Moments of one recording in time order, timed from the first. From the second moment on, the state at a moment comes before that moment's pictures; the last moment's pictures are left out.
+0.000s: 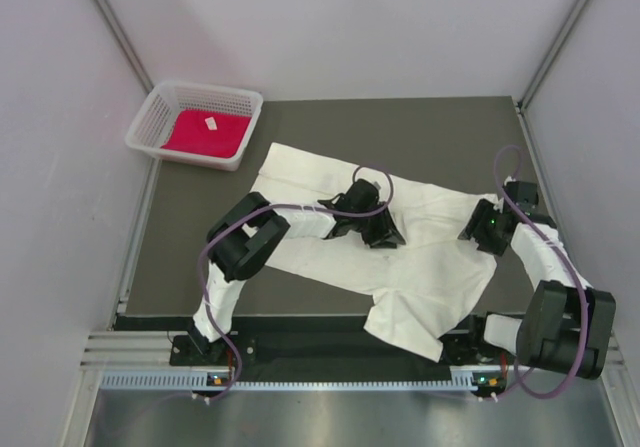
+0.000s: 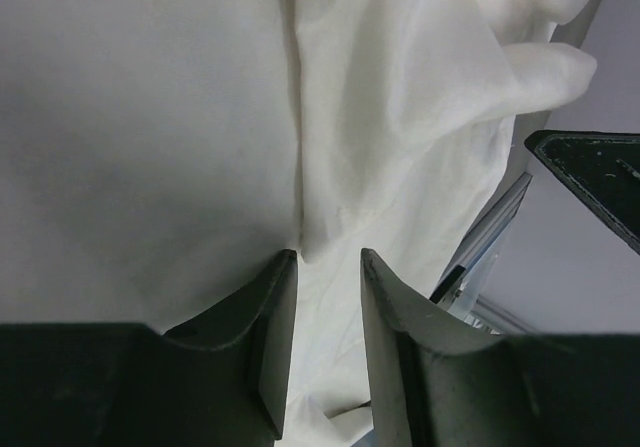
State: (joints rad) left arm -0.85 2.10 1.27 0.09 0.38 -1.13; right arm -0.21 1.19 0.68 -0.55 -0.15 0.34
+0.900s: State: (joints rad) left arm -0.84 2.19 1.36 0.08 0.45 -1.15; right arm -0.21 1.32 0.71 -0.45 -0.21 0.30
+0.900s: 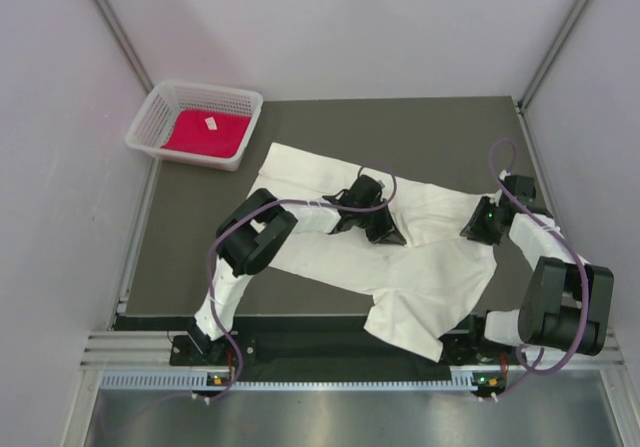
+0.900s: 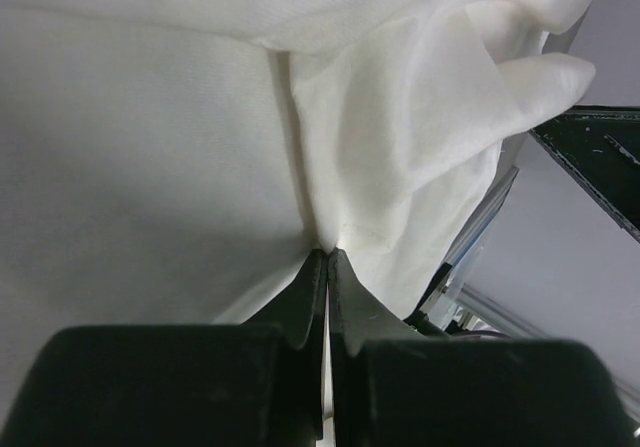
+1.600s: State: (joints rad) left arm -0.81 2.16 1.39 -0.03 0.49 -1.06; right arm -0.21 1.17 0.71 -0.65 -0.18 0.42
